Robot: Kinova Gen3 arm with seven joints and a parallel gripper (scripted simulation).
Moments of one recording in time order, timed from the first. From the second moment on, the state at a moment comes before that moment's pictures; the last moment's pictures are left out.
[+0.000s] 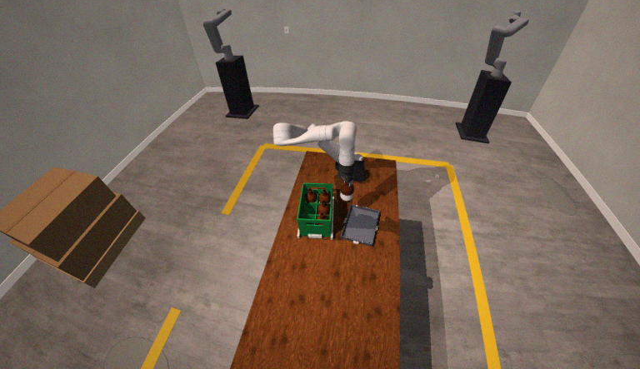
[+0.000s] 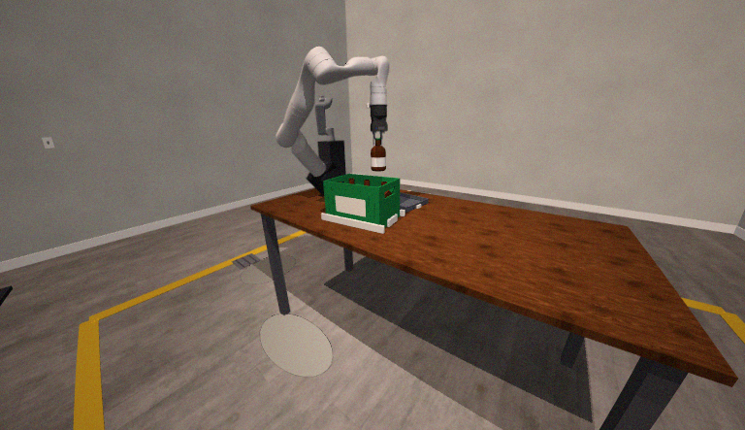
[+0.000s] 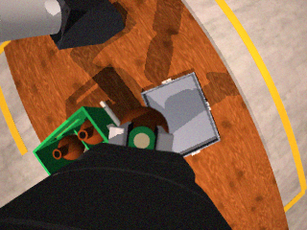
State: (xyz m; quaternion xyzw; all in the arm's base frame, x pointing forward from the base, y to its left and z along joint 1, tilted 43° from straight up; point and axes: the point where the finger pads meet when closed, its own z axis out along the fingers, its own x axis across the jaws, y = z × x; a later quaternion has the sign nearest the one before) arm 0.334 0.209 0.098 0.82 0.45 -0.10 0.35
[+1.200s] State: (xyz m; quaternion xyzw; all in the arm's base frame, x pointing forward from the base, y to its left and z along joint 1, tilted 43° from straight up) arm 0.331 0.251 0.059 0.81 0.45 -0.10 0.35
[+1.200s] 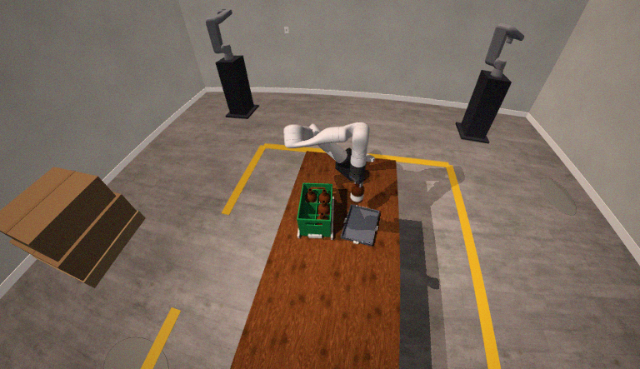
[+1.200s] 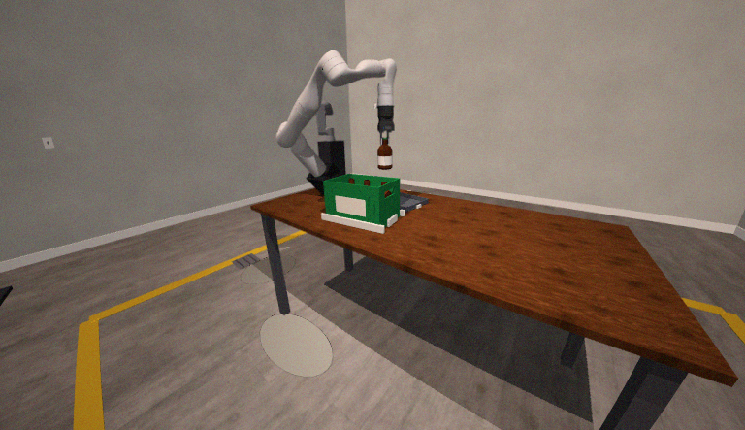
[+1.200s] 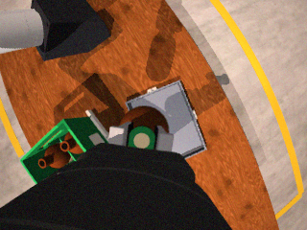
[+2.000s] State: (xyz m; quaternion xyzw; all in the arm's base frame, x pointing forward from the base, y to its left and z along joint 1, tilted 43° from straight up) arm 0.328 0.281 0.032 0.81 0.45 -0.10 0.35
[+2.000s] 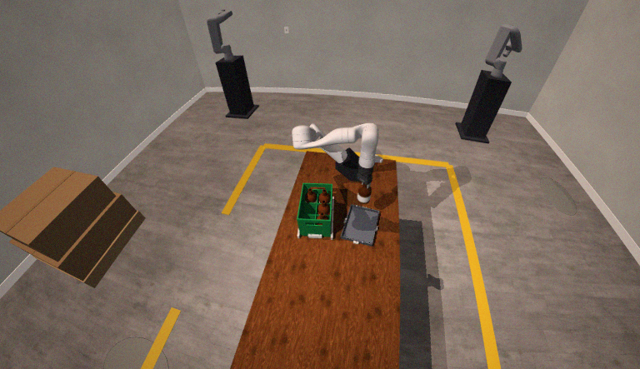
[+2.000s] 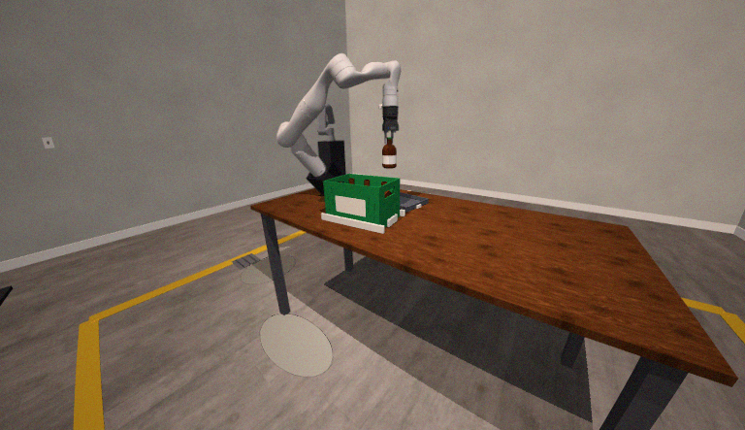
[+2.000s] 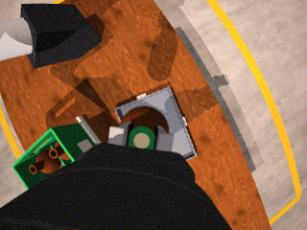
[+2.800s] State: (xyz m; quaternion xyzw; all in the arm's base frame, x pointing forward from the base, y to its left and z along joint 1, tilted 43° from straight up) arm 0.328 0.287 0.016 0.81 0.45 -0.10 0.35
